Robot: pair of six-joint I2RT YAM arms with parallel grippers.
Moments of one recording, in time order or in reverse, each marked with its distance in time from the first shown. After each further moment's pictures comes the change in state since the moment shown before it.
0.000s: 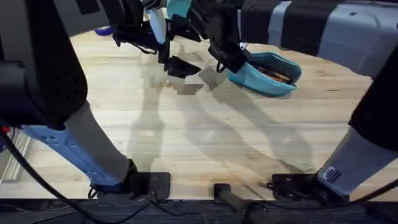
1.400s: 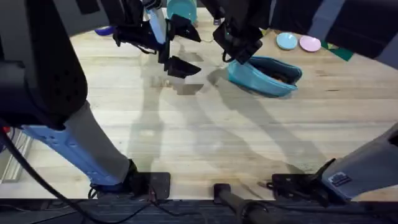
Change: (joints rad) left arm 0.000 0.000 0.000 0.000 0.000 0.000; right arm -0.007 -0.161 0.002 -0.027 -0.084 -0.008
